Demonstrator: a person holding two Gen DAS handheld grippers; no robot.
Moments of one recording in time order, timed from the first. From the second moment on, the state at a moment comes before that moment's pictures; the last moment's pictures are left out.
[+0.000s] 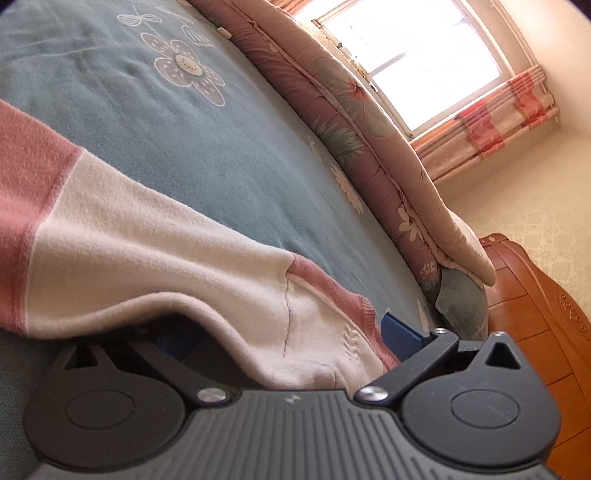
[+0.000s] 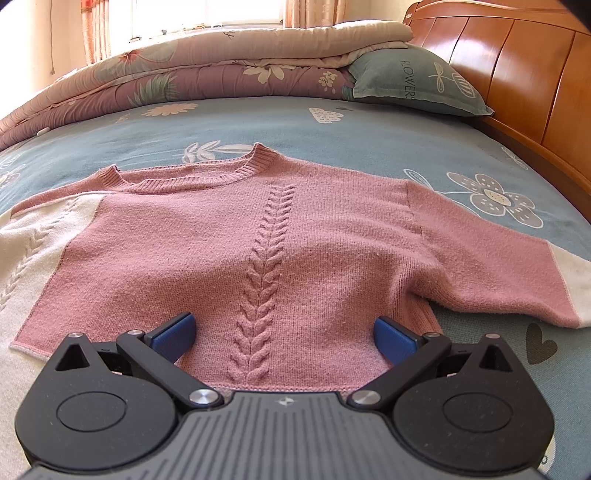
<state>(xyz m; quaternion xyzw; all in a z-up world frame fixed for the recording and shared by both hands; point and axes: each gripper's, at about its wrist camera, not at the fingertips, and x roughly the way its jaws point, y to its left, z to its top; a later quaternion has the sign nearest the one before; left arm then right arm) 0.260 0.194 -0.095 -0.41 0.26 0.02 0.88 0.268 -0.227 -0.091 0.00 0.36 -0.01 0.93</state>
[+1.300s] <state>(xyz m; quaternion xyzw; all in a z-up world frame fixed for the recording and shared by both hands) 0.201 0.357 -0.045 -0.39 0.16 0.22 0.88 0.265 -0.226 -0.092 -0.01 0.35 -0.01 0.93</state>
